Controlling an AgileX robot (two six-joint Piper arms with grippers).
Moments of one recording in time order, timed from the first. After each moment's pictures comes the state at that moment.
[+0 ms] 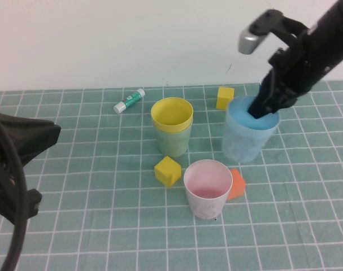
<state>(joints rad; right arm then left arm) 0.30 1.91 -1.81 0.41 1.27 -0.76 -0.34 0.80 -1.00 -0.35 0.76 0.46</state>
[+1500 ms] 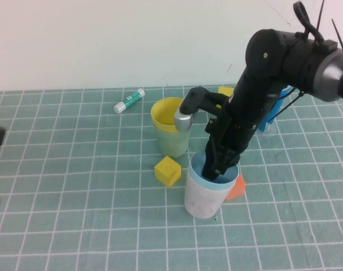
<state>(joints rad) 0.49 2.13 -1.83 0.39 1.28 -0.83 -0.34 0.72 -0.98 -0.04 0.79 0.25</state>
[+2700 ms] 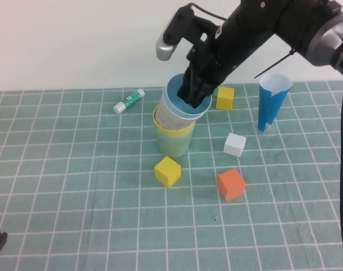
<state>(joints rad) 0.49 2.24 -2.27 0.31 1.16 -0.78 -0.34 0.18 -0.23 0.10 0.32 0.15</state>
